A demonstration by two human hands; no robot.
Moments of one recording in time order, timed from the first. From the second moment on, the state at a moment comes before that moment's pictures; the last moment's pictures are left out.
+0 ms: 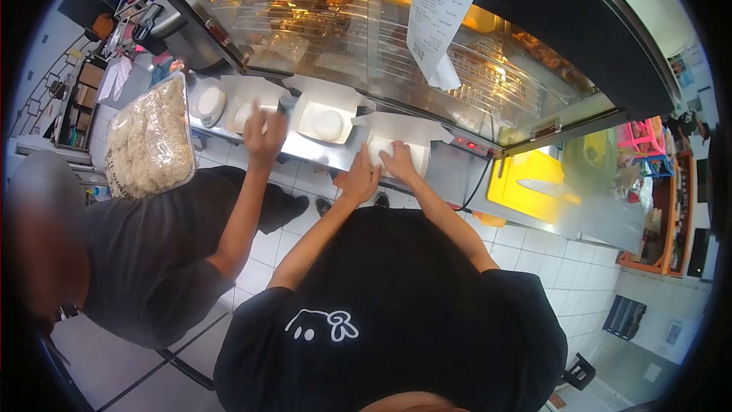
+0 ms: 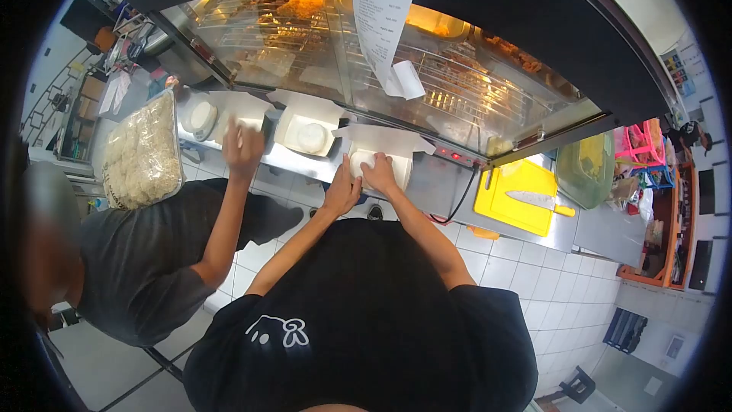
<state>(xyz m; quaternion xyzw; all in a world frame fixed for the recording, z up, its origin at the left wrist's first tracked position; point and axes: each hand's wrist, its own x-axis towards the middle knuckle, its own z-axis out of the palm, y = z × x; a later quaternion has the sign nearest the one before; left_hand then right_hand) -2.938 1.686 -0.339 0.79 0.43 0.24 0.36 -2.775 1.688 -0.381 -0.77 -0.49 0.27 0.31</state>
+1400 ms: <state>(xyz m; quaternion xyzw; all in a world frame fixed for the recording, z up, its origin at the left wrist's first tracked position) -3.183 1.919 -0.339 0.77 0.61 0.11 0.17 -2.911 1.838 -0.309 -0.64 -0.72 0.26 0.08</state>
